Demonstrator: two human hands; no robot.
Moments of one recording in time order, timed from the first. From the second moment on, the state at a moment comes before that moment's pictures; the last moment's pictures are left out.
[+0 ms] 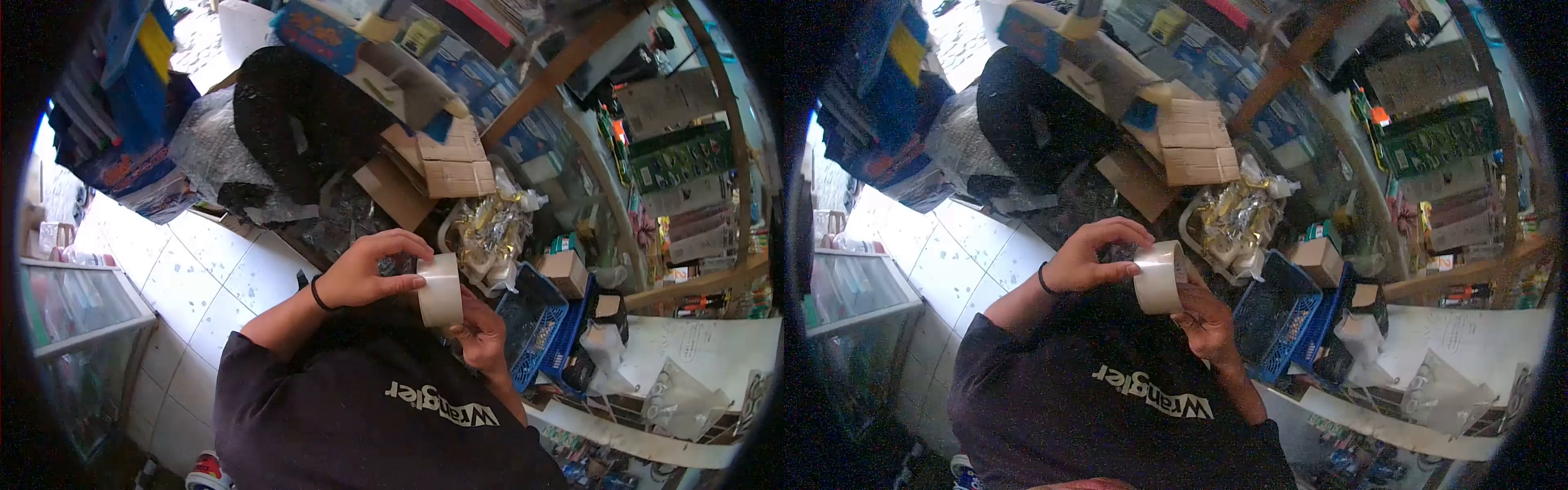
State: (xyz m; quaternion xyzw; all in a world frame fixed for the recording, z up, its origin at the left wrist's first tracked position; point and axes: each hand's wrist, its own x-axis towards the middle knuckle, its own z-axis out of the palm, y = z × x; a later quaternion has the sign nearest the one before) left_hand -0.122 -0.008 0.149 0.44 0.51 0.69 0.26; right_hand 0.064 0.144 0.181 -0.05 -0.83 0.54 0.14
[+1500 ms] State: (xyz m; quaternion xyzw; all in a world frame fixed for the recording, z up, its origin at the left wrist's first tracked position) left_hand -0.078 -0.043 0.152 0.30 0.64 0.68 0.18; right_hand 0.070 0.120 0.165 0.02 -0.81 0.58 0.07
